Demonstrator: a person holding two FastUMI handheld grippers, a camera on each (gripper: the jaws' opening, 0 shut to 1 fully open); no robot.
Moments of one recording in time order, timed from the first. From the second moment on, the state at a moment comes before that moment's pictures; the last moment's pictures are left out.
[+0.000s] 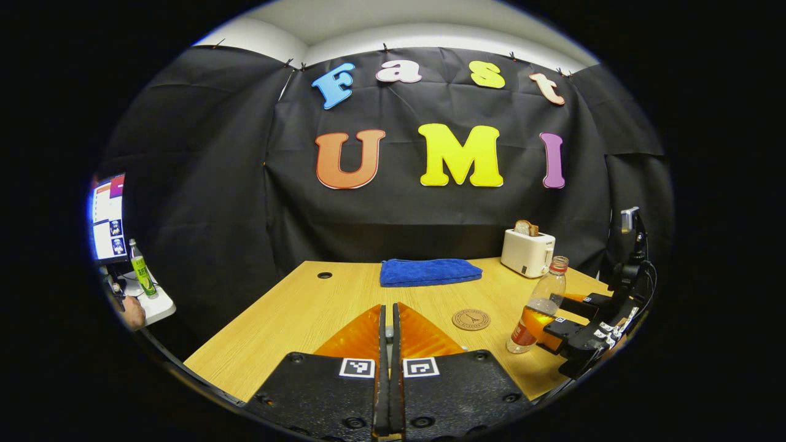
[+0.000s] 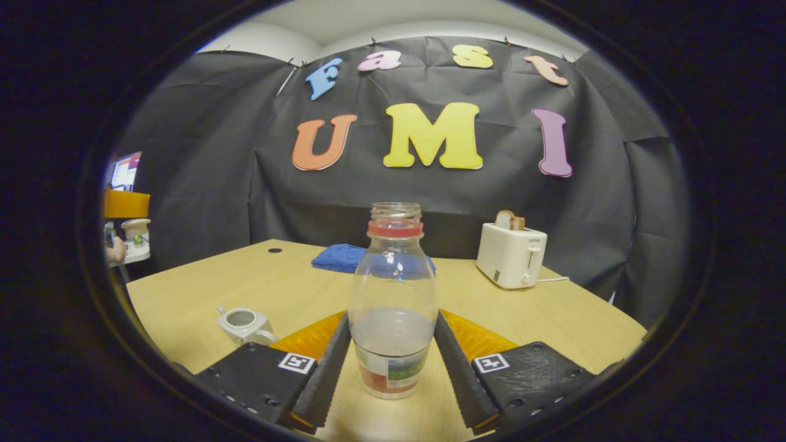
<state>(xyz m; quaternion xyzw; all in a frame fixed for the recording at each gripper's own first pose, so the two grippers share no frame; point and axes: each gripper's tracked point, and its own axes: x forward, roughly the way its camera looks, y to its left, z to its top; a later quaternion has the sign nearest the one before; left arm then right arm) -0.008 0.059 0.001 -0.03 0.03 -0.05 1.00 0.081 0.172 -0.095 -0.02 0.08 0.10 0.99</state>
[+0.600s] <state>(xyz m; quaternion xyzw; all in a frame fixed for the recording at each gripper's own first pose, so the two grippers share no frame) -0.020 0.084 0.010 -0.02 0.01 -0.04 1.00 0.077 0.180 -0.059 -0.16 0.05 0.08 0.98</state>
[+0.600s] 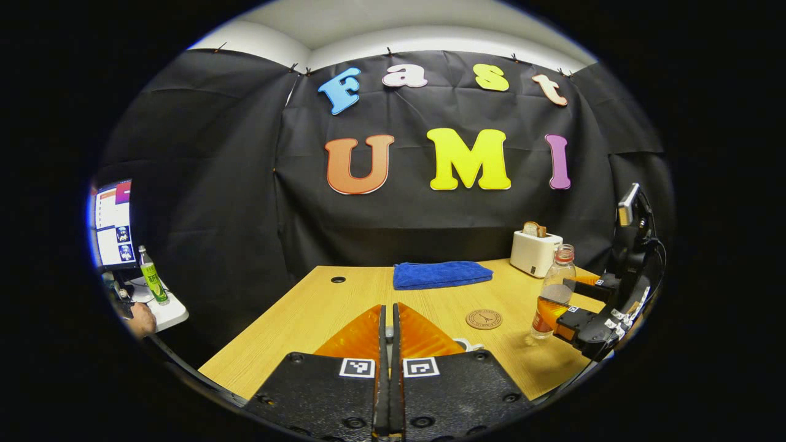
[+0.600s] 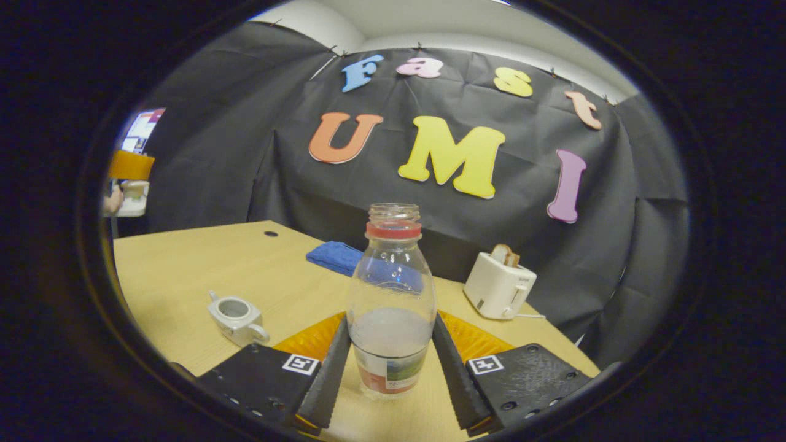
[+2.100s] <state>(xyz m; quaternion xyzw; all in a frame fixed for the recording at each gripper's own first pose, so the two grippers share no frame) -0.020 0.117 0.000 -0.03 0.01 -0.04 1.00 0.106 0.251 -0.097 -0.72 -0.03 0.03 0.70</state>
